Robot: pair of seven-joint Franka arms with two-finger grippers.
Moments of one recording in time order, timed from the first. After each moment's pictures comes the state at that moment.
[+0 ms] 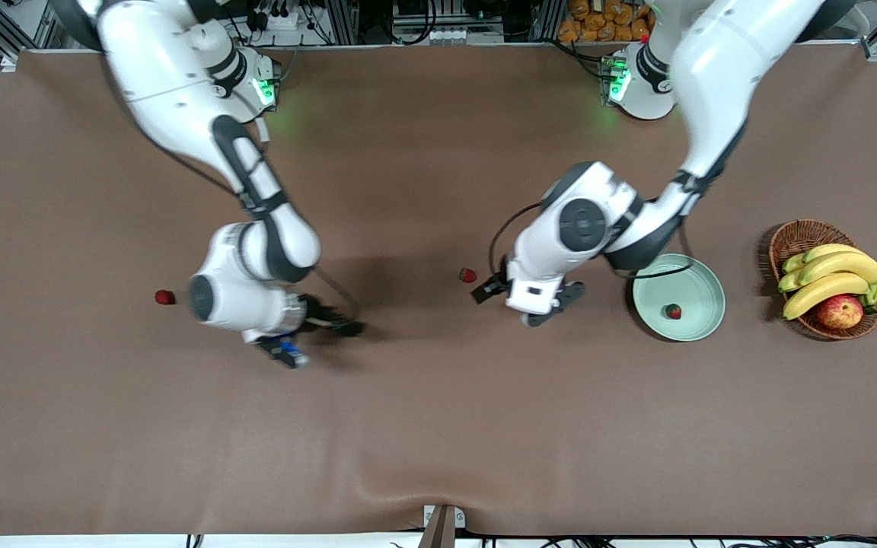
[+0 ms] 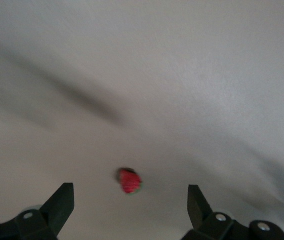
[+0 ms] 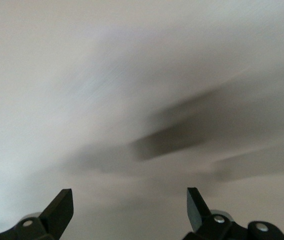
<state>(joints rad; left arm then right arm) -0.15 0.67 -0.57 -1.63 0.16 2.27 -1.34 0.32 0.66 -0.05 -1.72 0.58 2.26 0.32</state>
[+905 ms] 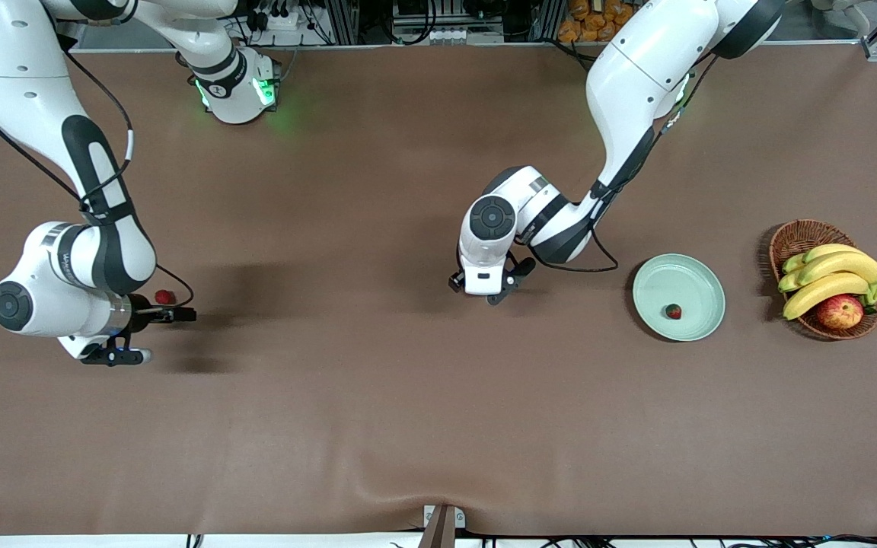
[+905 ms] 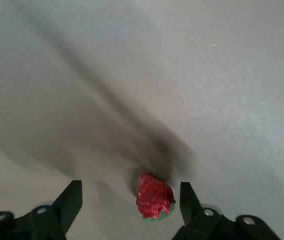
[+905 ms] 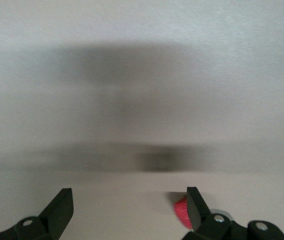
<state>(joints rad) -0.44 0.74 -0.35 -1.67 0.18 2.31 -1.61 -0.06 0.57 -0.05 -1.78 0.08 2.12 -0.18</state>
